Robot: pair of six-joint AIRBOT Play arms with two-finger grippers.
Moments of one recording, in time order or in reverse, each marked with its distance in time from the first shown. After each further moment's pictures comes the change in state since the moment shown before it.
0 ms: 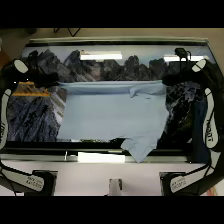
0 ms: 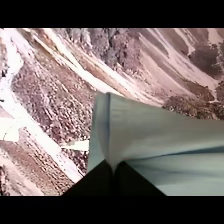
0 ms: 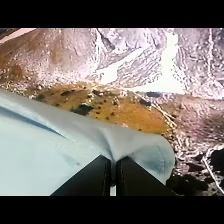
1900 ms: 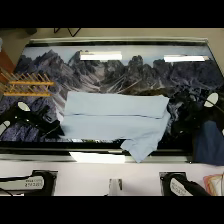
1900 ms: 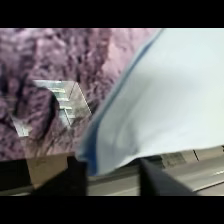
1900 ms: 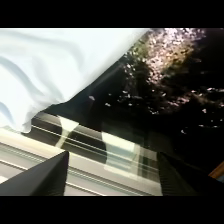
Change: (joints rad) left arm 0.160 0.229 -0.777 -0.181 -0.292 0.148; right arm -0.073 0.599 -0.705 -0.289 0.445 -0.065
